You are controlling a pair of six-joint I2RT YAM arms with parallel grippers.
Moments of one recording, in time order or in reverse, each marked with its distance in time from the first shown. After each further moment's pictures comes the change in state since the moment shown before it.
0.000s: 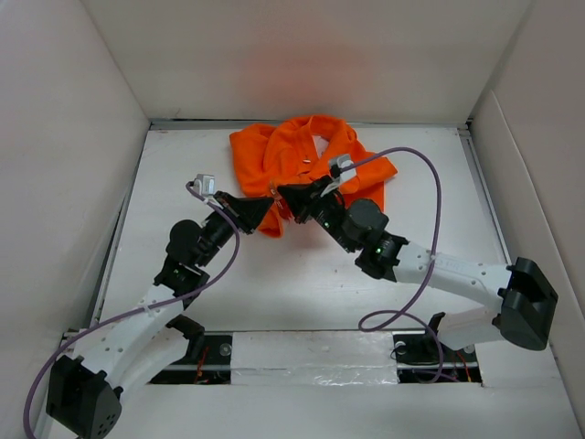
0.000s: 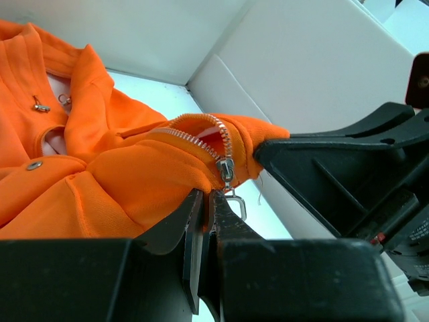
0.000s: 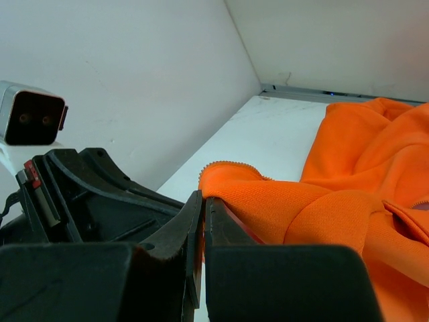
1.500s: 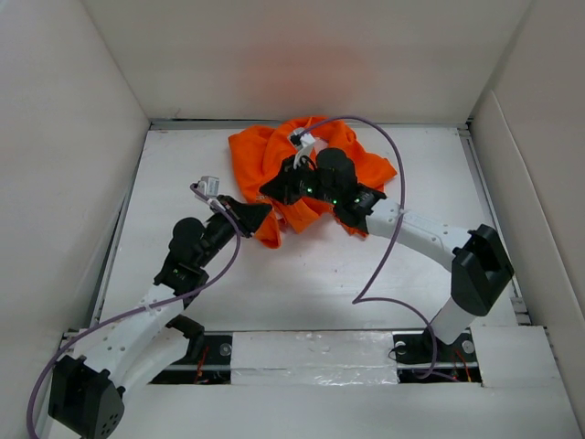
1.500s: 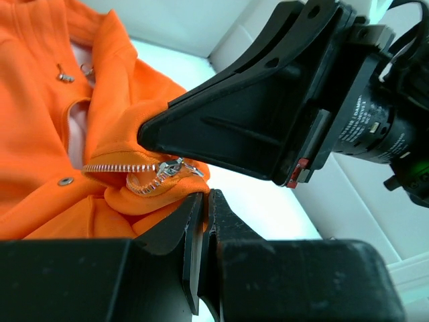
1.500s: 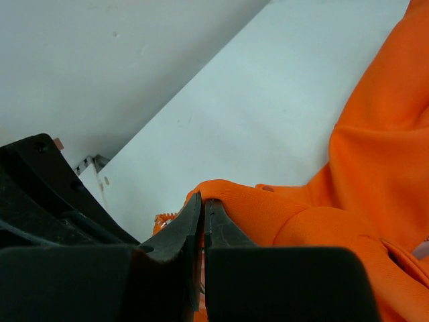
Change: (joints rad) left arm 0.028 0.005 -0.015 -0.077 0.042 0.024; right arm -0.221 0.313 0.383 -0.419 -0.520 0.077
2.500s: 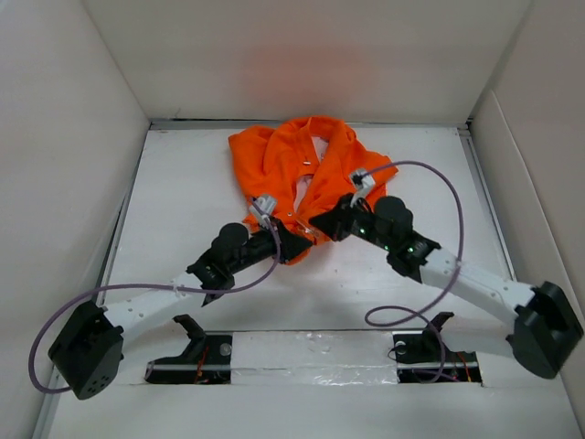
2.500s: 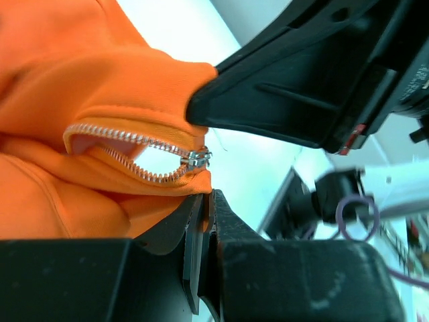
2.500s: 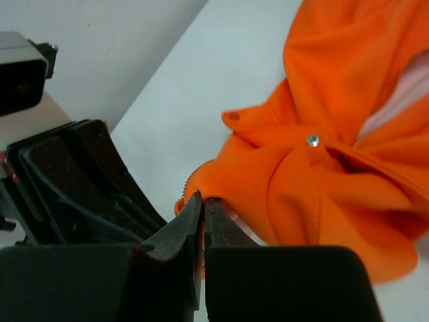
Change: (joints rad) left arm -0.271 0.235 -0.013 0.055 0.039 0.025; right arm -0.070 -0.426 -0.564 0.145 0.052 0.113
